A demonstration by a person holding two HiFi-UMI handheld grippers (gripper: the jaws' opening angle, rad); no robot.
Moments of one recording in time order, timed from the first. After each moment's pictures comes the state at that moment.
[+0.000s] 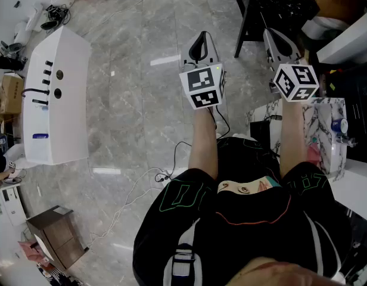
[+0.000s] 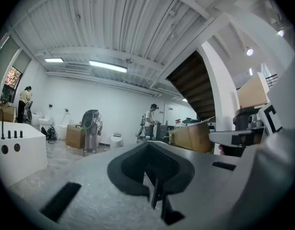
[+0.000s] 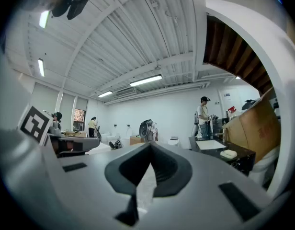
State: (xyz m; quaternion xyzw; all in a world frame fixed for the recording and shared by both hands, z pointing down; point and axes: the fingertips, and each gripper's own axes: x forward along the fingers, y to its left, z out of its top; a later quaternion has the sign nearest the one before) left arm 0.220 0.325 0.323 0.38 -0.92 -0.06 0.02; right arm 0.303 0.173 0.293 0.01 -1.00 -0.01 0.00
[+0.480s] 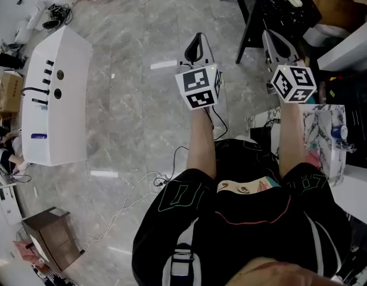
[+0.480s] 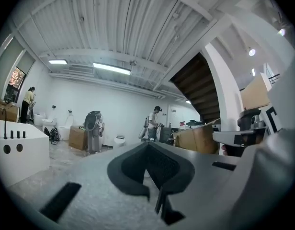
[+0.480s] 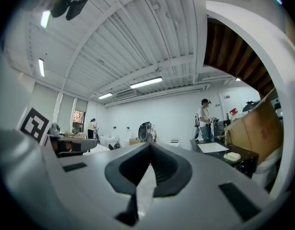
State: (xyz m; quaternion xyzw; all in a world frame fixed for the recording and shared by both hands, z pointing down) left arm 0.192 0.354 0.321 0.36 -0.93 -0.07 0.01; right arm 0.282 0.190 0.288 0.02 -1.00 0.00 -0.01
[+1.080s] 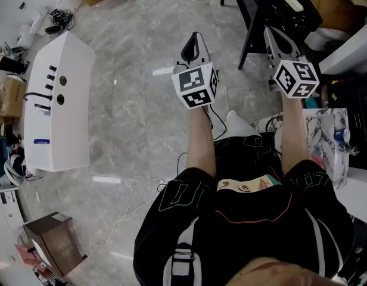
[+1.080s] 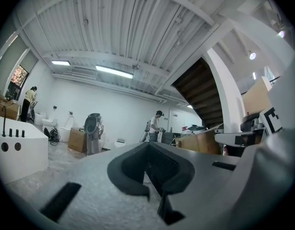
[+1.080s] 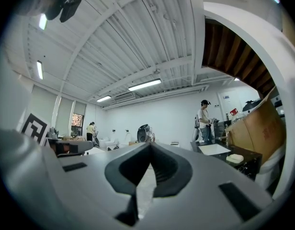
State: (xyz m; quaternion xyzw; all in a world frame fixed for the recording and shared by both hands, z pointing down) left arm 0.164 0.365 0.306 0.36 -0.93 -0.09 -0.01; right arm 0.258 0.184 0.272 0.02 -1.00 0.01 -0.03
